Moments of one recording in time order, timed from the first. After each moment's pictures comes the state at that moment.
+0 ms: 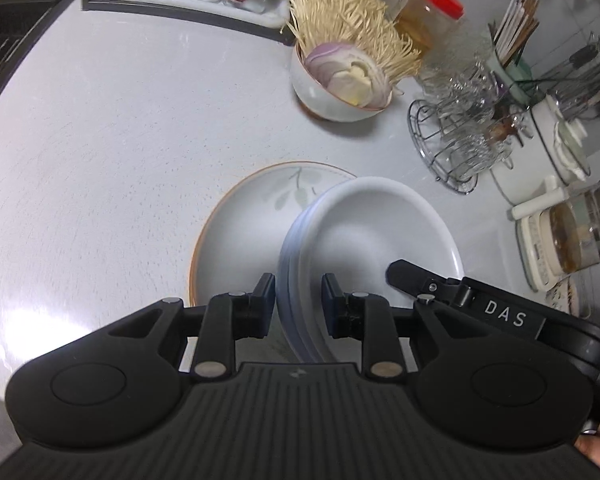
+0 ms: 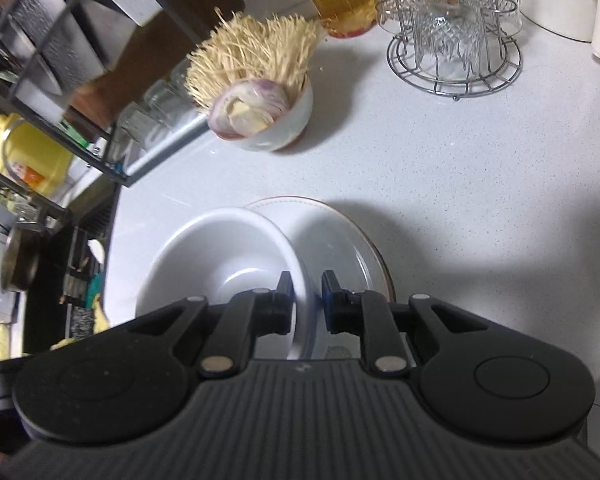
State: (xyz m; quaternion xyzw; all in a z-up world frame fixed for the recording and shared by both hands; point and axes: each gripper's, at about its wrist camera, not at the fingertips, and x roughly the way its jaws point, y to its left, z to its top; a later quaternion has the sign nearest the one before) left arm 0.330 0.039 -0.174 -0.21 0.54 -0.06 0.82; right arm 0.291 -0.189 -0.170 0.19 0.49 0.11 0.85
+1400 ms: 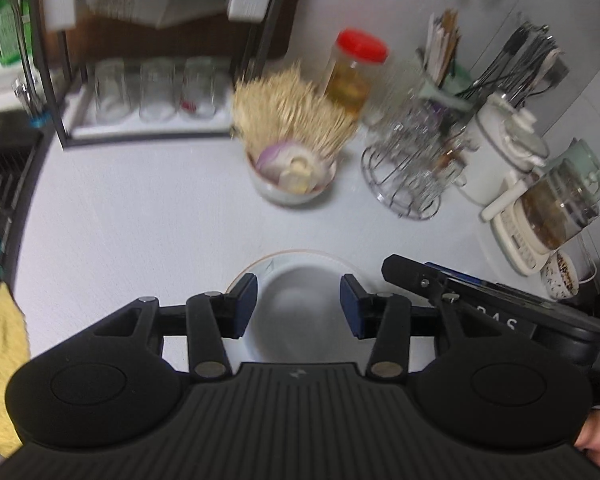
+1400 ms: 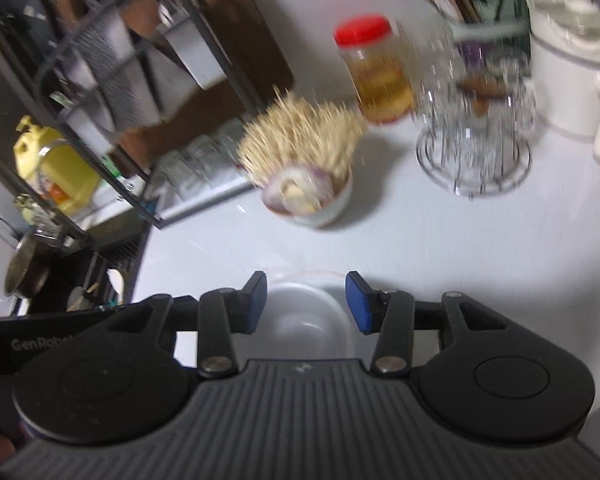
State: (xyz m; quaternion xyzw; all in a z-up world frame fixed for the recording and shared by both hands) left arm 0.319 0.036 -0.065 -0.11 0.46 -0.10 0.88; right arm 0.274 -0.186 -0.097 0.15 0.39 0.13 0.90
